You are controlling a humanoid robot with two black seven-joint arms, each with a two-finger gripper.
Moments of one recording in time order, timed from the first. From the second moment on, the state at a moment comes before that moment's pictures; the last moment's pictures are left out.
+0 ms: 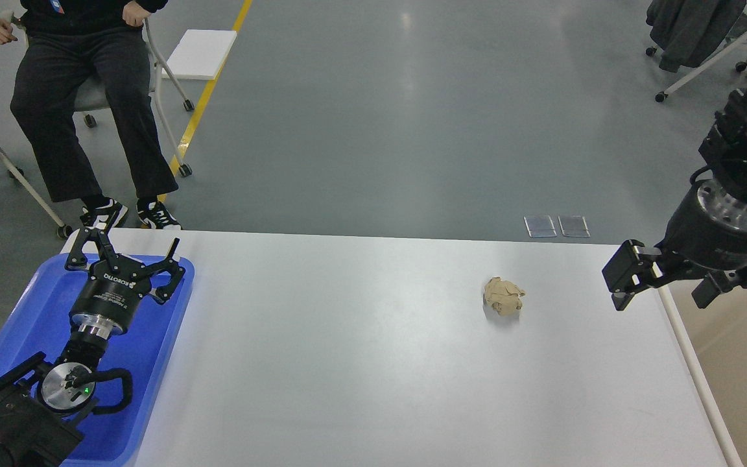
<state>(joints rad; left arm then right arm) -0.48 0.35 -0.88 -0.46 -0.17 -0.78 -0.41 2.19 -0.56 -1.12 1.45 -0.23 0.79 -0.27</state>
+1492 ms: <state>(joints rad) -0.48 0.35 -0.88 -0.46 -0.17 -0.78 -0.41 2.21 -0.52 -1.12 1.45 -0.23 0.79 -0.27</state>
